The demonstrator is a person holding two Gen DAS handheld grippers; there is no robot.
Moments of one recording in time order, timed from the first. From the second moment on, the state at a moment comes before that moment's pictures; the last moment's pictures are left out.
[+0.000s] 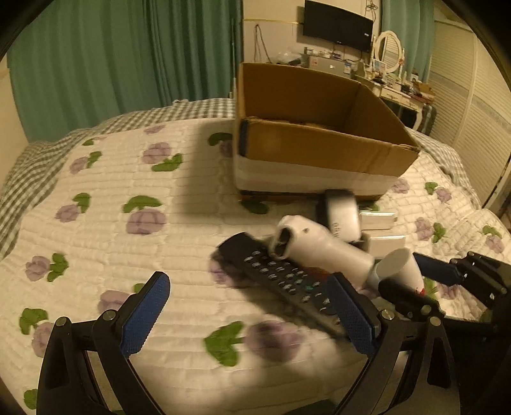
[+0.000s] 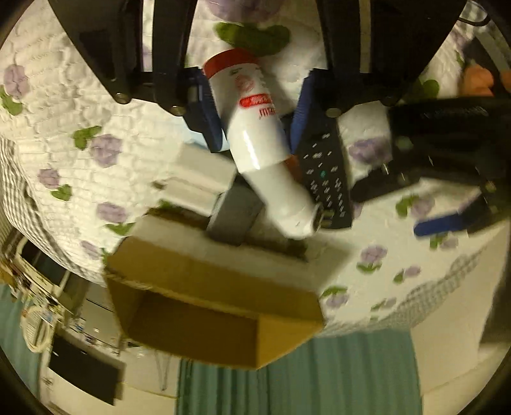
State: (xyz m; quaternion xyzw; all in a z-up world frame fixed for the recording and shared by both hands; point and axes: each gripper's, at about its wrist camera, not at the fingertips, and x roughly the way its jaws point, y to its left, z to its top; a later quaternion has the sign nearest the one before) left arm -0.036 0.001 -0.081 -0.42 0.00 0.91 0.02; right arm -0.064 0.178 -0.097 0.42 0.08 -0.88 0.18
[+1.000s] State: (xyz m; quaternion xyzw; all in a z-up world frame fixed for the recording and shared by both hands) left arm -0.085 0.055 -0.106 -0.49 -0.02 0.87 0.06; right arm -0.078 0.238 -0.073 0.41 0.03 -0.90 0.13
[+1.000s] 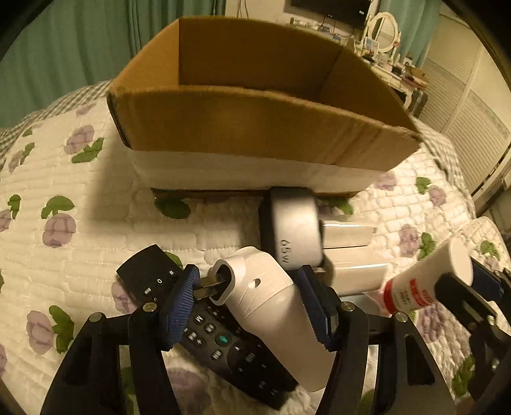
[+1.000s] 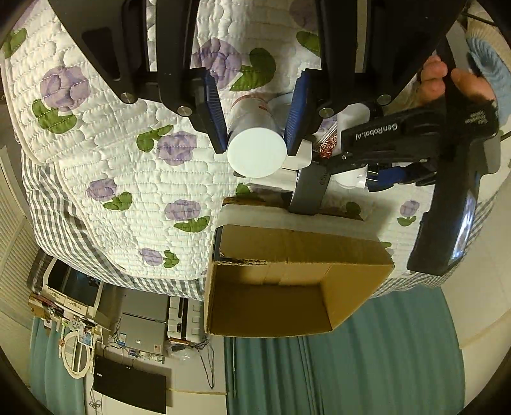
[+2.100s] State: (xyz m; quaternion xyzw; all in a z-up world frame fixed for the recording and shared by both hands) left arm -0.202 0.060 -0.005 -0.34 0.09 0.93 0.06; right arm -0.243 0.194 -0.006 0.34 0.06 -0.92 0.16
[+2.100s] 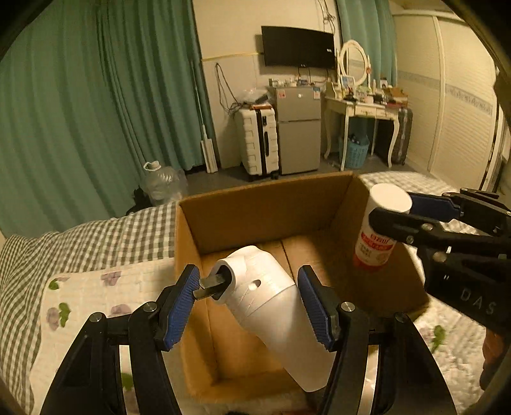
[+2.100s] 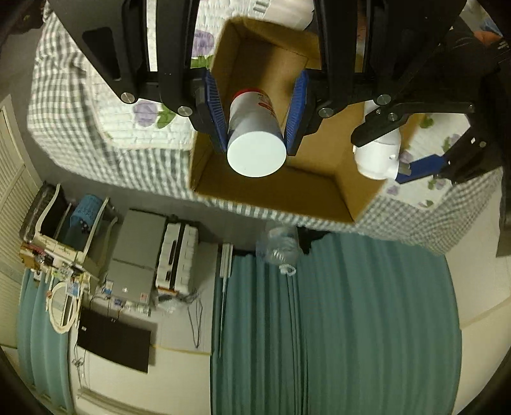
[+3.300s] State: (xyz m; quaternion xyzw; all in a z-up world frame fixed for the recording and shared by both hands) left arm -0.037 0.017 0.047 -0.29 0.06 0.95 0.01; right arm -0.064 0.224 0.021 0.31 0.06 -0.94 0.10
